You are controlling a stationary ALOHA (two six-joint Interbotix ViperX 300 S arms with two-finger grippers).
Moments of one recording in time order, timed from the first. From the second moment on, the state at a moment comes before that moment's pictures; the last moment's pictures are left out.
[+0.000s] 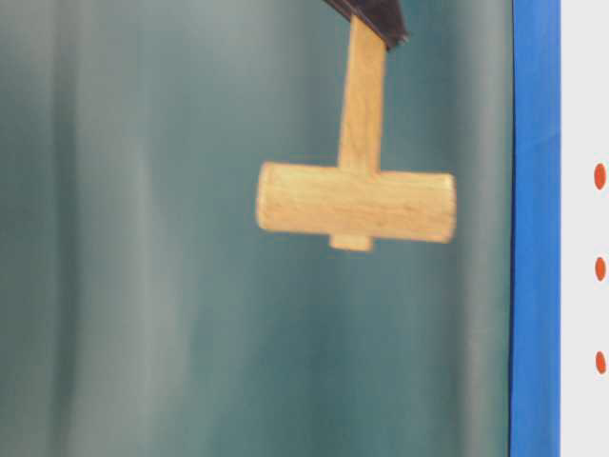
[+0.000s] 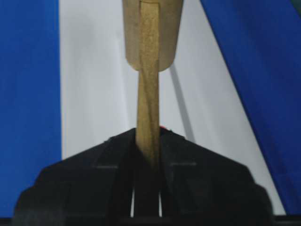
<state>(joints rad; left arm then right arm) 0.09 -0.94 1.18 -0.02 -0.07 0.06 -0.12 -0.57 1.07 0.44 -0.17 -0.26</state>
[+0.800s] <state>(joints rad) 0.09 -0.94 1.18 -0.02 -0.08 0.06 -0.14 -0.29 1.10 0.45 -0.20 -0.27</state>
